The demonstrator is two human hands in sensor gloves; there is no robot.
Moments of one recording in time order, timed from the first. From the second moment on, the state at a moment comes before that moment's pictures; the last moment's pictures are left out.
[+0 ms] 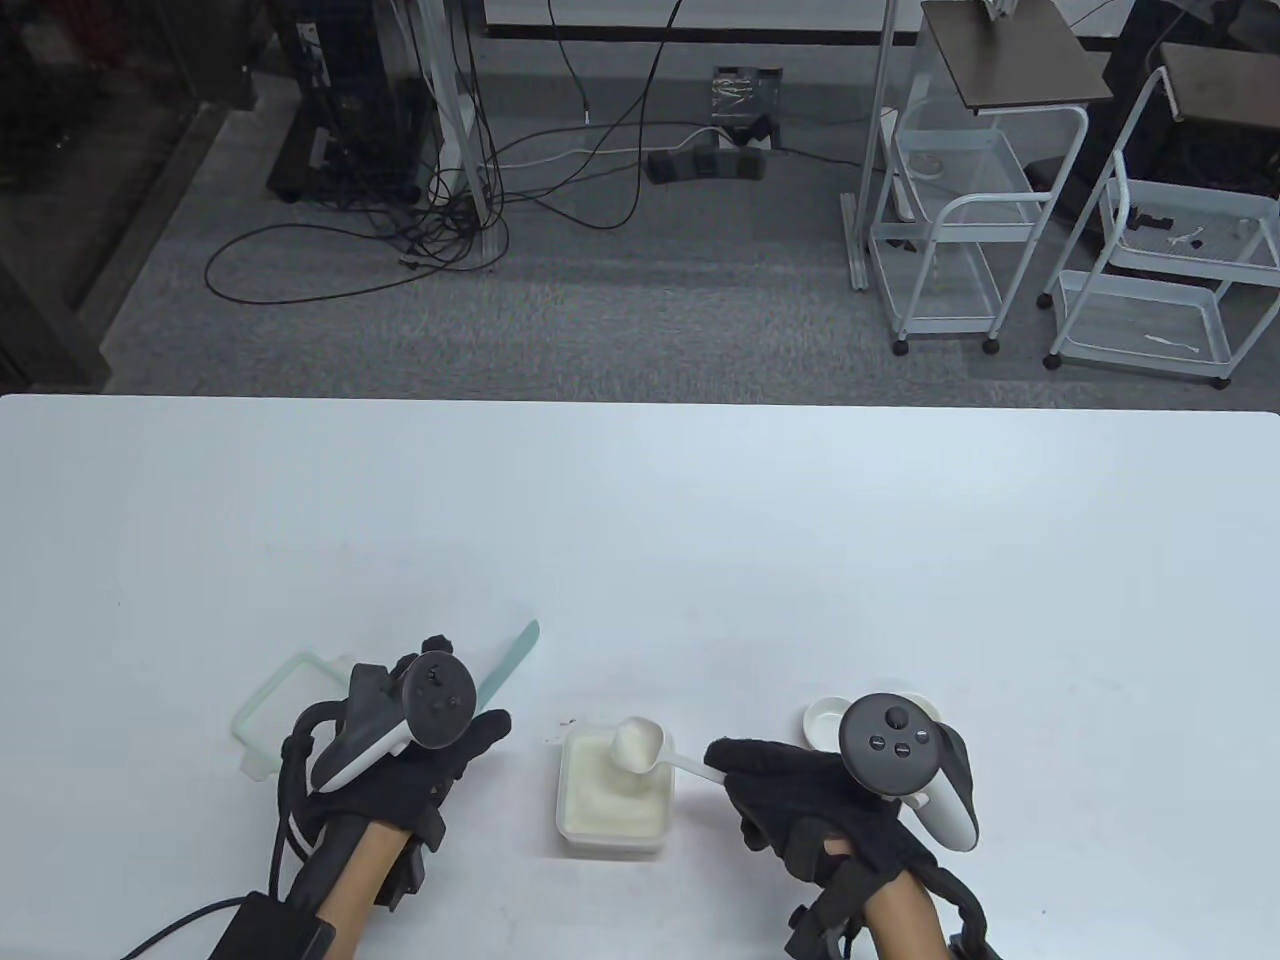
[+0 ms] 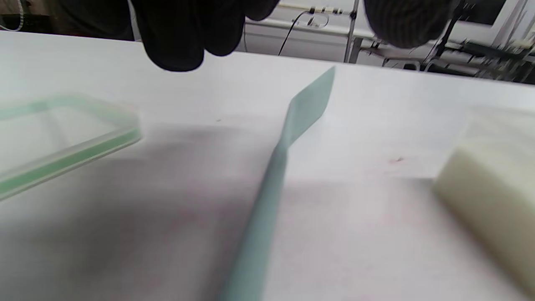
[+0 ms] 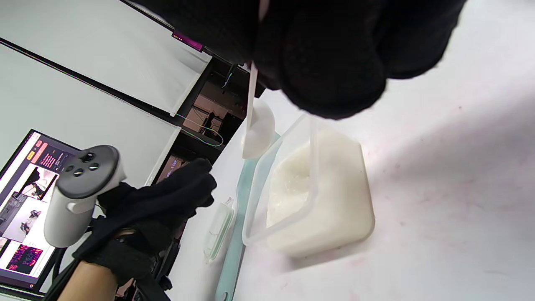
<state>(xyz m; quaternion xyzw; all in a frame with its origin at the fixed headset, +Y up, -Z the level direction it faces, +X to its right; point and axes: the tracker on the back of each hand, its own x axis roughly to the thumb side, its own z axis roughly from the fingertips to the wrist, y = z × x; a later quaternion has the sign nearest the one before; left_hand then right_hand) -0.219 -0.696 -0.278 -0.18 -0.03 0.03 0.98 0.140 -0.690 -0.234 0.17 0.18 0.84 0.48</state>
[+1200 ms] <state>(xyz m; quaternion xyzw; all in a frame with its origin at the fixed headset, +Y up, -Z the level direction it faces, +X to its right) -0.138 -0.652 -0.228 -0.22 -0.19 0.17 0.94 0.144 -0.694 -0.235 0.15 0.19 0.83 0.50</state>
